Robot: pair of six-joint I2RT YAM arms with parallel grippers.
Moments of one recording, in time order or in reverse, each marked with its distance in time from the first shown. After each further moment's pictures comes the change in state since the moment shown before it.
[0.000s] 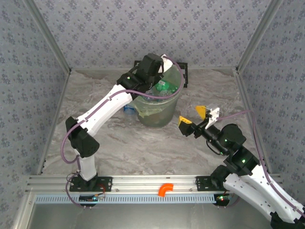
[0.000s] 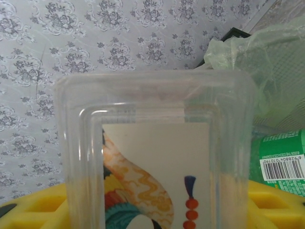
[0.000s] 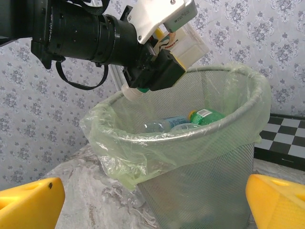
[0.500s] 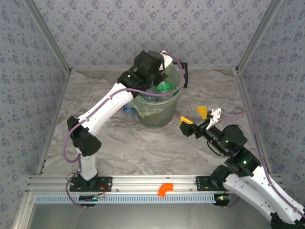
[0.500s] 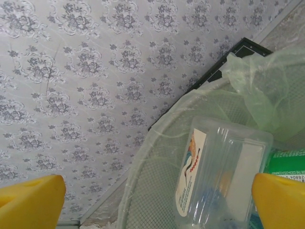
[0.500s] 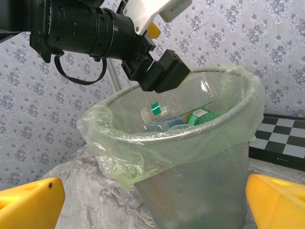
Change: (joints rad) left arm 0.000 0.025 0.072 -0.018 -0.029 -0.057; right arm 0.003 -0.018 0.000 -0.015 0.016 0.000
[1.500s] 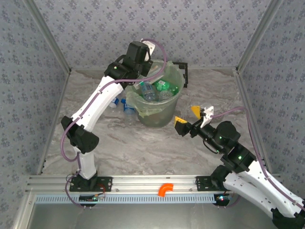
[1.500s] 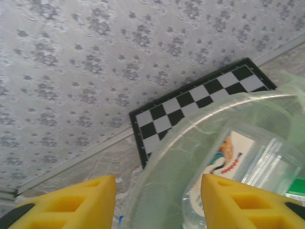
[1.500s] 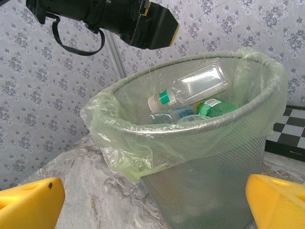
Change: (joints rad) left arm 0.137 0.009 0.085 -0.119 0.182 -0.316; right arm 0.038 0.088 0.014 0.019 -0.003 0.000
